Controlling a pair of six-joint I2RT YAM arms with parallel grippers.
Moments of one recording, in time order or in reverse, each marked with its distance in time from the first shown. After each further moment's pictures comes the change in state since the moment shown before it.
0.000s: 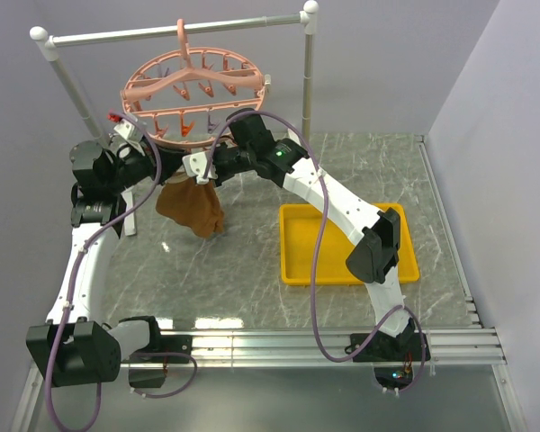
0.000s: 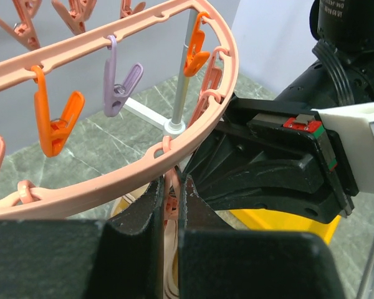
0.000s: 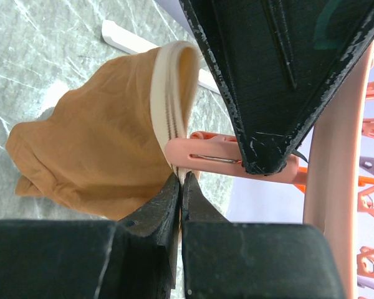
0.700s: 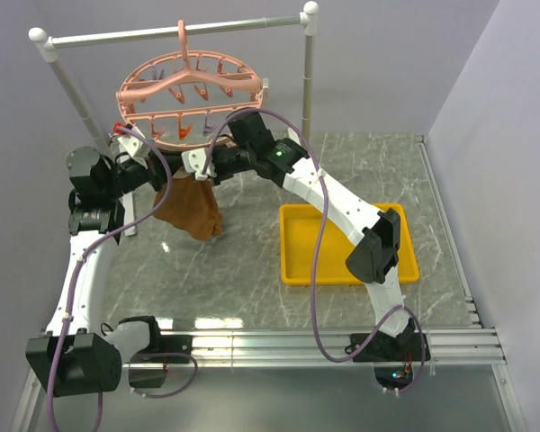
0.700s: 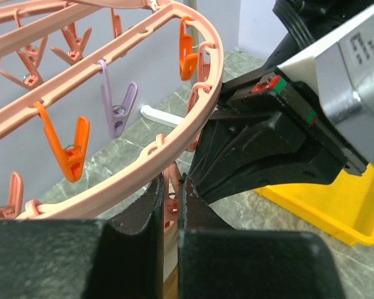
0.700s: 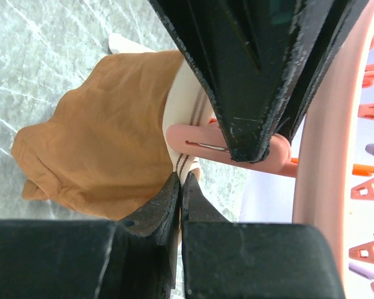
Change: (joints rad) left arm 0.005 -0.055 -0.028 -0.012 0.048 0.265; right arm 0.000 0.000 0.007 0.003 -0.016 0.068
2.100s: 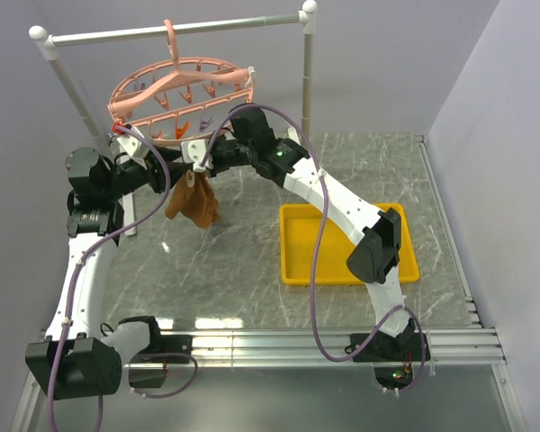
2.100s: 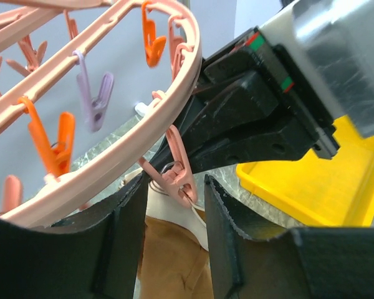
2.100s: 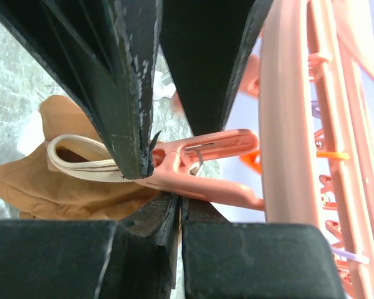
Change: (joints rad) left arm 0.000 -0.016 0.008 -0.034 -0.002 -0.015; right arm -0.002 -0.003 -0.010 0.151 0.029 0.066
